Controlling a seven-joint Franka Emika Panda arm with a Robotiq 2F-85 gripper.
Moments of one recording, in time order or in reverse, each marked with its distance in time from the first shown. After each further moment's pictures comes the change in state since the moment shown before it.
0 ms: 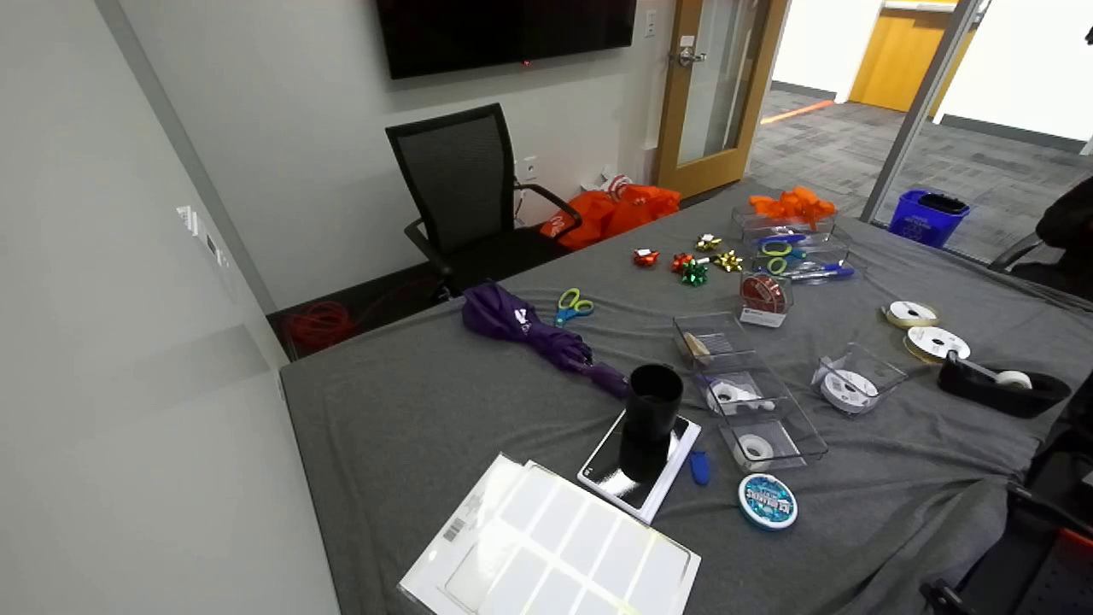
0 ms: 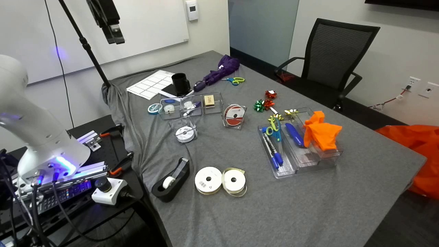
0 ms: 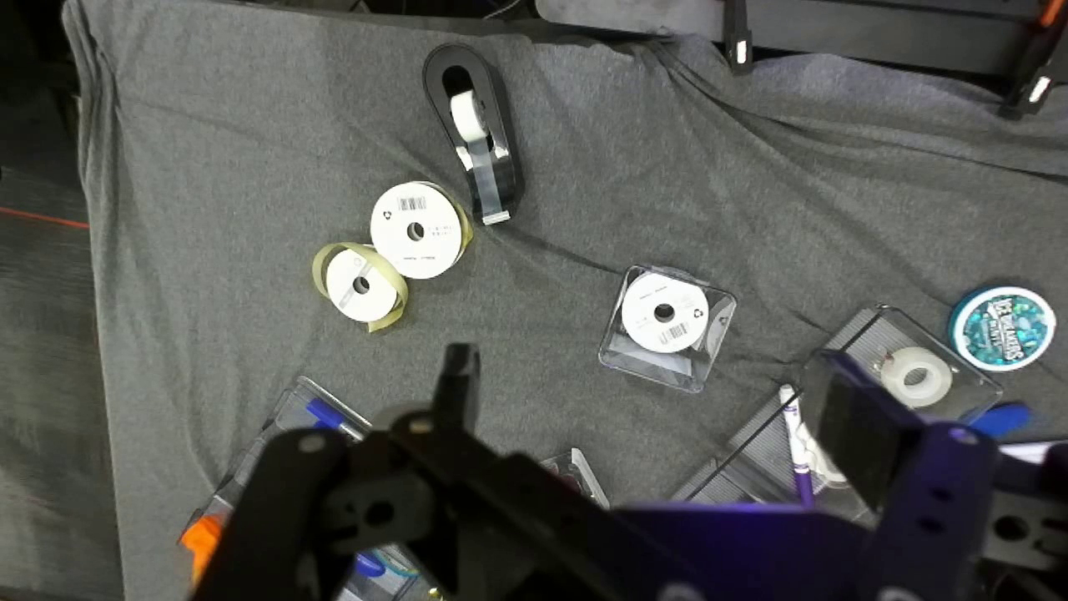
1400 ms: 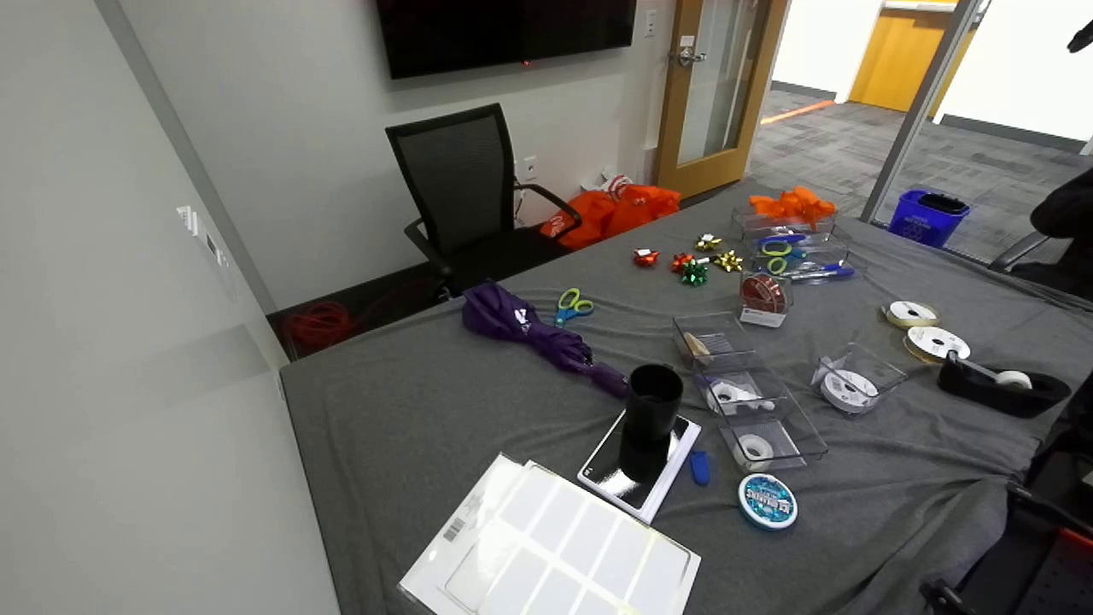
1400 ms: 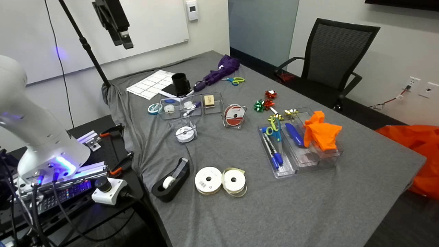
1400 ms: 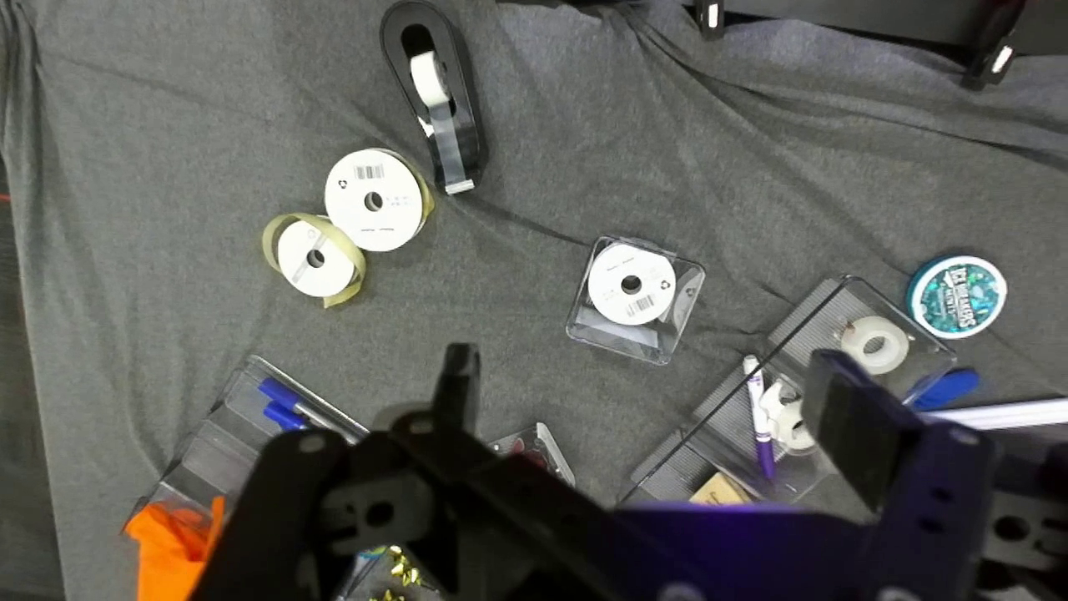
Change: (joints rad) arm 0.047 0.028 -0.079 0.000 0.040 0.050 -0.034
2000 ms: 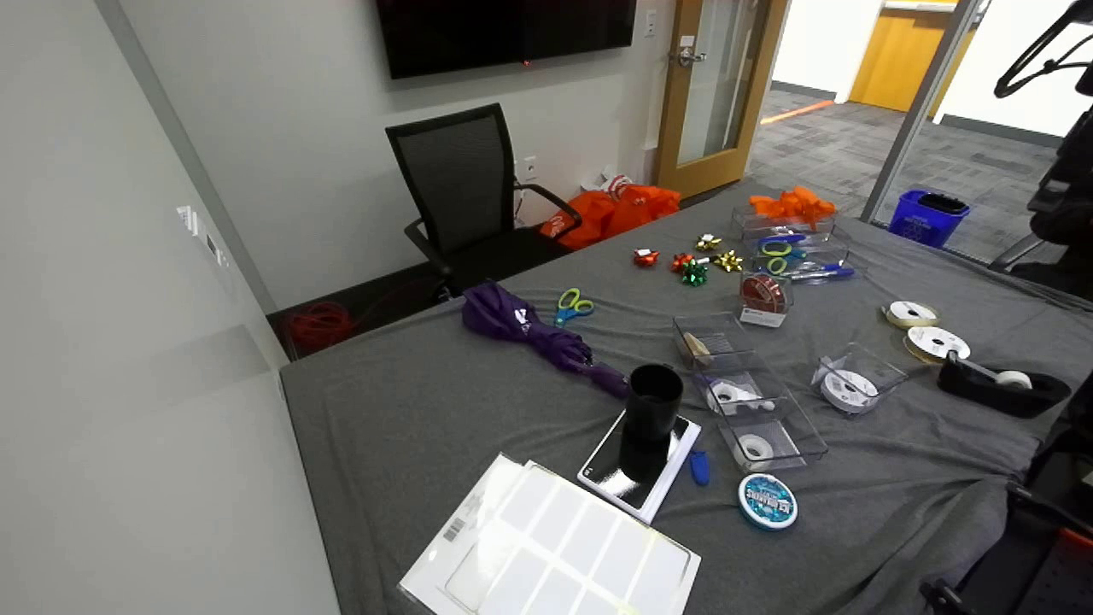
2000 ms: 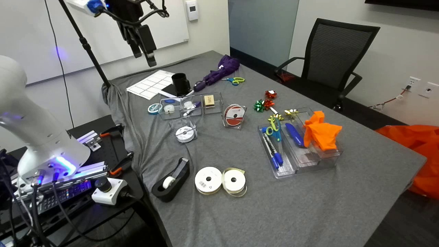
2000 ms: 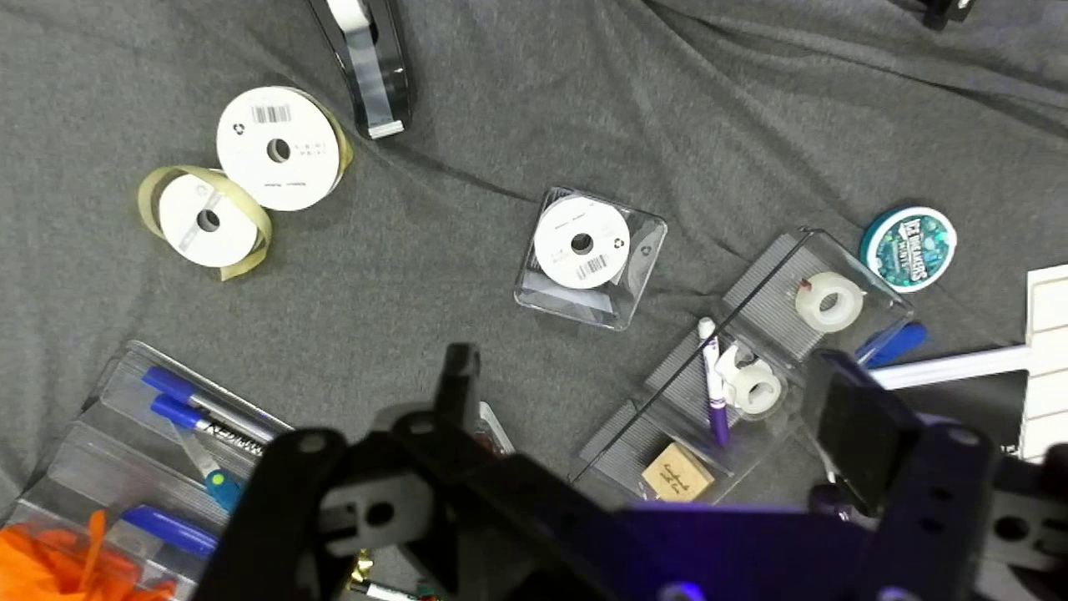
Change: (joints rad) arm 0.012 0.159 -0.095 0.002 0.125 0.143 -0.112
